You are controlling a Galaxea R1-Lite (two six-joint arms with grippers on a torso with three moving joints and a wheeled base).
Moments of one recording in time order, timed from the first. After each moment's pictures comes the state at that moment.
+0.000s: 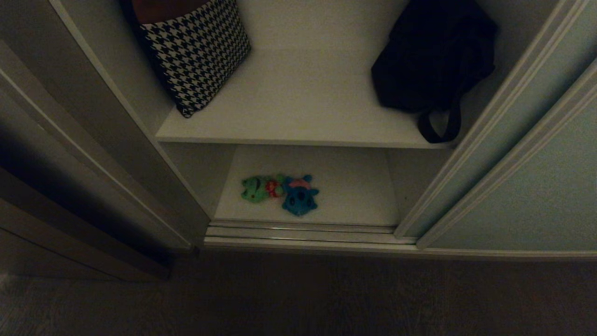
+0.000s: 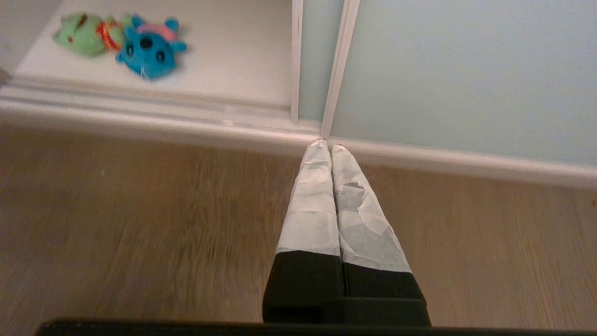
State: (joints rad) left arm -0.01 0.00 0.00 0.00 -0.04 0.09; right arm 0.00 0.00 -0.02 0.03 0.00 -0.02
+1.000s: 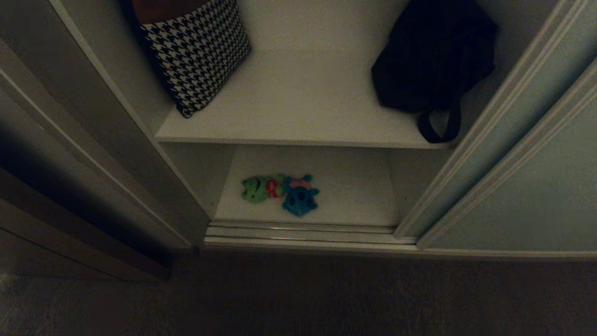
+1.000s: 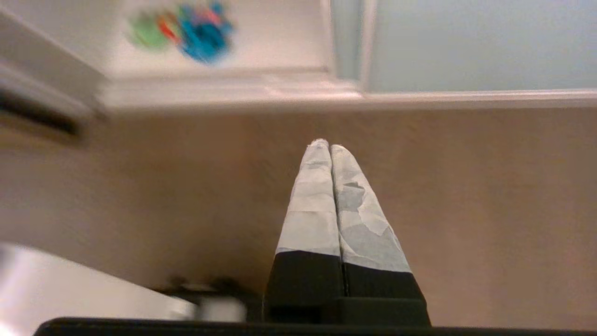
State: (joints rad) left arm -0.01 0.00 0.00 0.00 -0.04 0.09; right arm 0.04 0.40 -1.07 0.87 0.04 0.19
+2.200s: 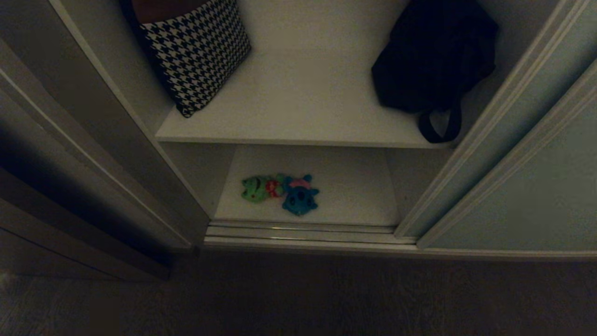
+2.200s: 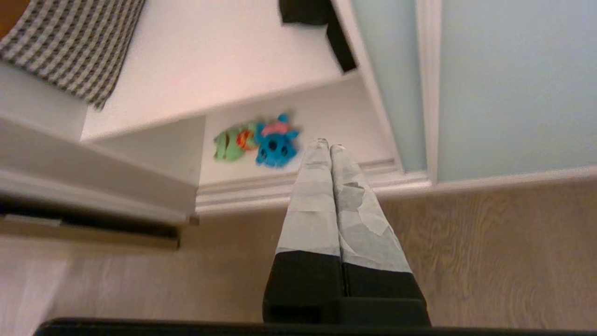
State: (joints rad) left arm -0.01 0.00 0.00 0.00 -0.04 0.09; right arm -0.36 0.86 -1.41 0.60 0.48 0.37
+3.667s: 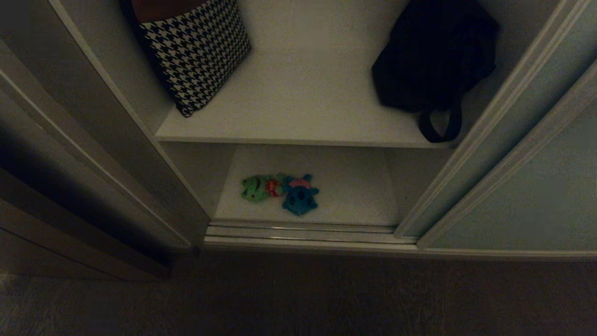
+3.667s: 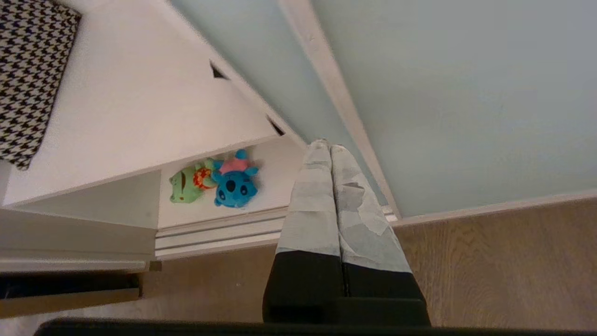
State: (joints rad) left arm -0.01 0.00 0.00 0.00 -0.04 0.09; right arm -0.45 1.16 -1.41 0.32 0.48 0.36
